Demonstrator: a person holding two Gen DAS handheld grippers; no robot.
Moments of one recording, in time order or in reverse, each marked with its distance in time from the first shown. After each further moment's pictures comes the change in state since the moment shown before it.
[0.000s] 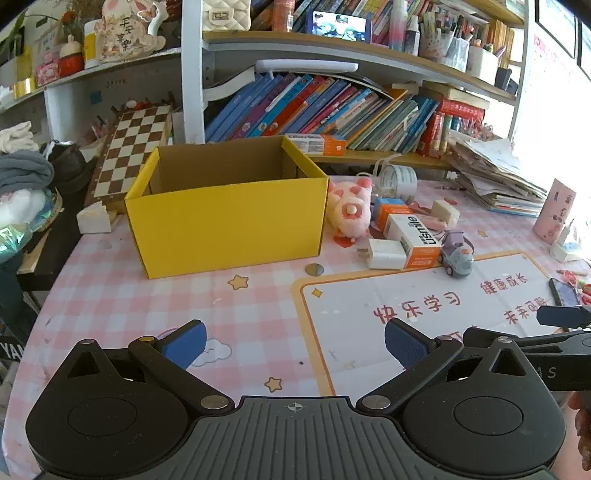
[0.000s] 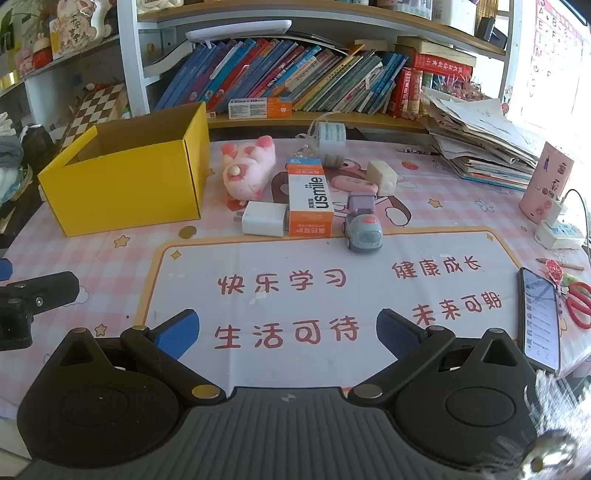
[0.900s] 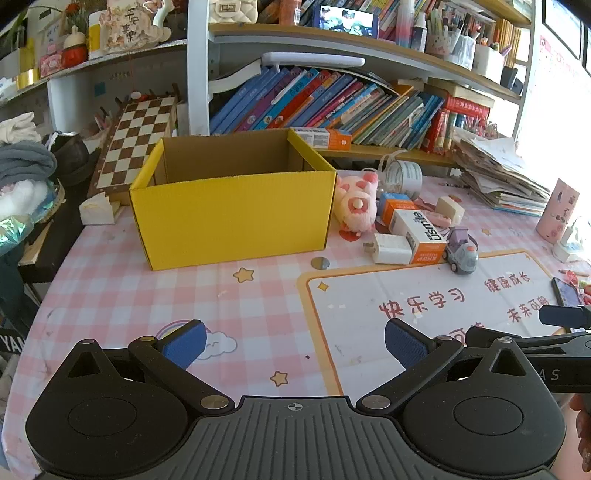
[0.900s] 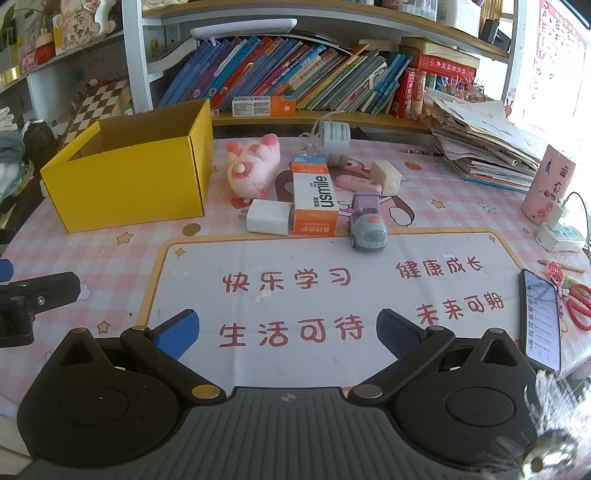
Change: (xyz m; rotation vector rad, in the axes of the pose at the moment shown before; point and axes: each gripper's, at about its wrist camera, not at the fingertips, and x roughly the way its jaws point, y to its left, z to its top) left arm 0.006 0.013 -0.007 -0.008 0.021 -0.006; right arm 0.001 0.005 0.000 -0.009 0.002 -0.002
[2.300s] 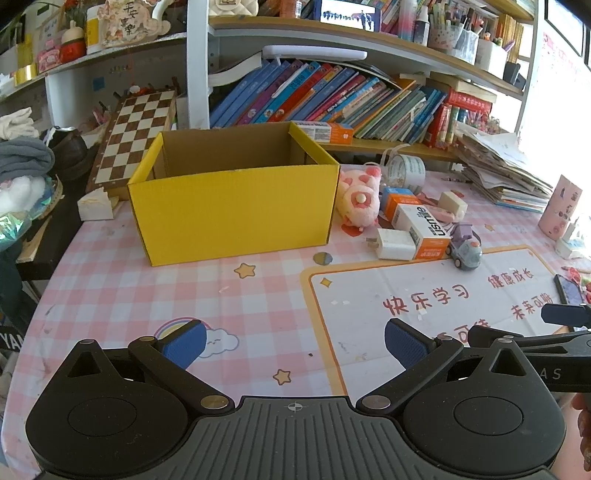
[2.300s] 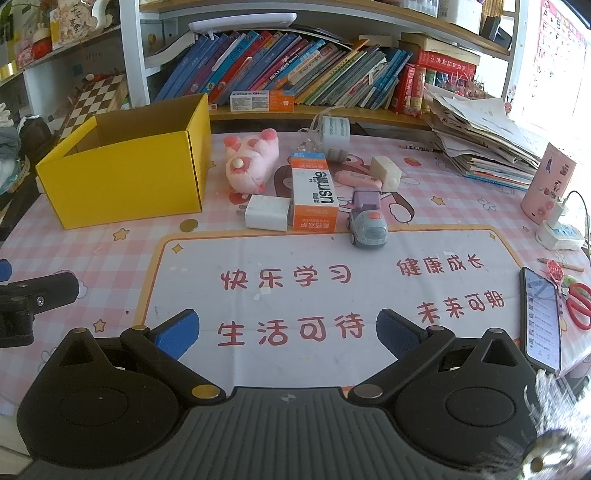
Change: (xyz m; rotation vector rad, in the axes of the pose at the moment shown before) left arm 0.004 0.000 0.007 -0.006 0.023 0.002; right arm 0.007 0.002 0.001 0.000 0.017 -0.009
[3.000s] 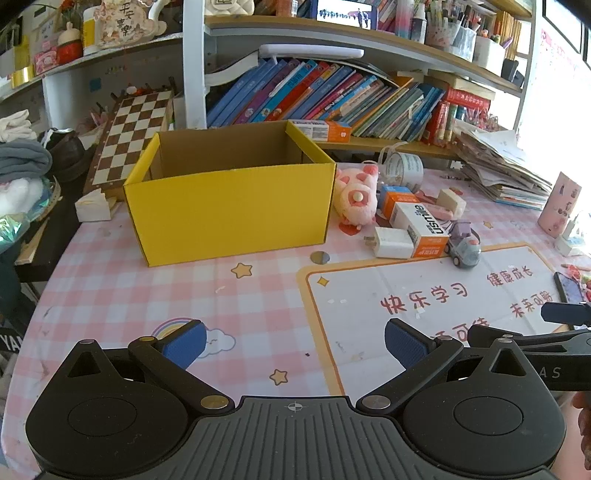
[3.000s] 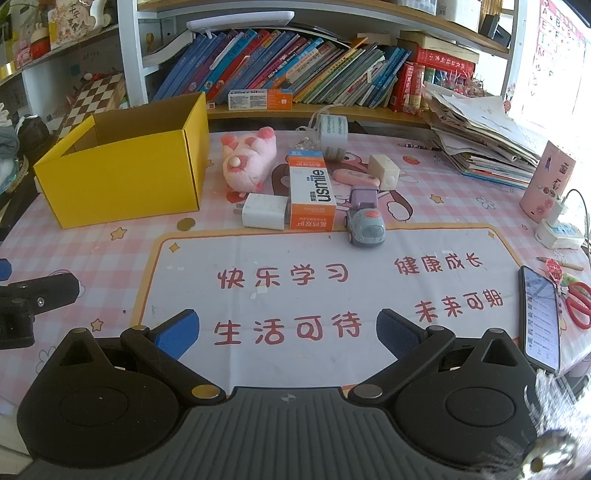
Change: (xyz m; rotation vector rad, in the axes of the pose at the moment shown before) left arm 0.001 -0.004 0.001 0.006 0.003 0.001; right arm 0.000 -0.003 0.000 0.002 0.005 -0.001
